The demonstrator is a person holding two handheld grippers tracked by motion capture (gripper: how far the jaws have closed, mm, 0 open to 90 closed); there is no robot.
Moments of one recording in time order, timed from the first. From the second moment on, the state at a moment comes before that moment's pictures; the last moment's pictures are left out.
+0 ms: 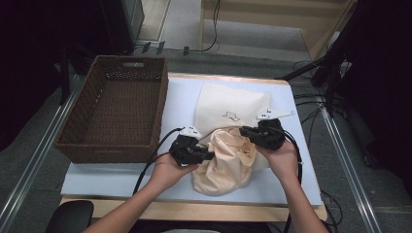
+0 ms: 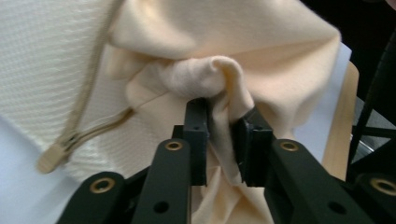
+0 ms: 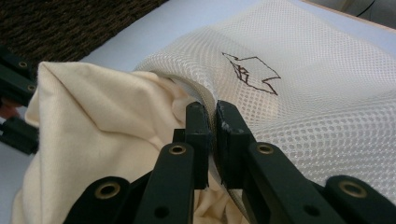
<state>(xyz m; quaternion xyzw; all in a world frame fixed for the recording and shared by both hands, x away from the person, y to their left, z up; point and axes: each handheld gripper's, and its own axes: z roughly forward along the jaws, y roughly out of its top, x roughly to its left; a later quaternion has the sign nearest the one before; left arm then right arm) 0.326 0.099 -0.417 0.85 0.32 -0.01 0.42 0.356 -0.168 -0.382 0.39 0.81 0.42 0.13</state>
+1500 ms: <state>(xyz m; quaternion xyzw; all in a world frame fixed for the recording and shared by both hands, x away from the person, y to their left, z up) 0.383 0.030 -0.426 0.85 0.37 0.04 0.38 0.351 -0.165 -0.371 0.37 0.81 0.44 0.12</state>
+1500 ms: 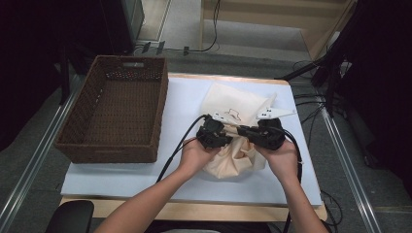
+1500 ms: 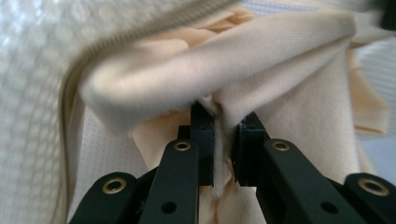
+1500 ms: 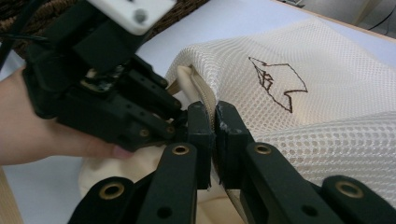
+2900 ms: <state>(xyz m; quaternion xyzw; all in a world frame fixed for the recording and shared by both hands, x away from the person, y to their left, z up) 0.368 0.073 -0.397 0.85 0.35 0.02 0.40 0.353 -0.170 -0.376 0.38 0.81 0.43 0.11</state>
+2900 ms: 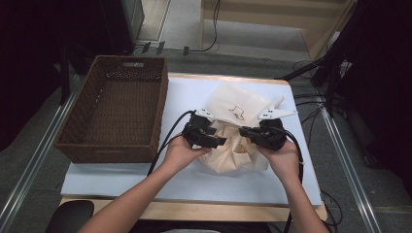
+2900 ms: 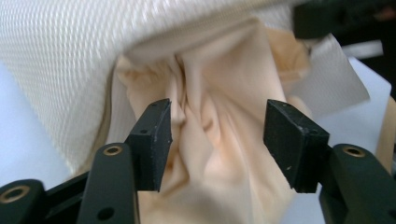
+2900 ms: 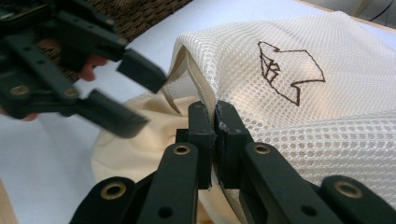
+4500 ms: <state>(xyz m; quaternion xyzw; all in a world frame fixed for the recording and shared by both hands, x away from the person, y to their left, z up) 0.359 0.057 -0.453 0.85 0.36 0.00 0.40 0.353 -0.165 -0.378 0.38 0.81 0.43 0.11</state>
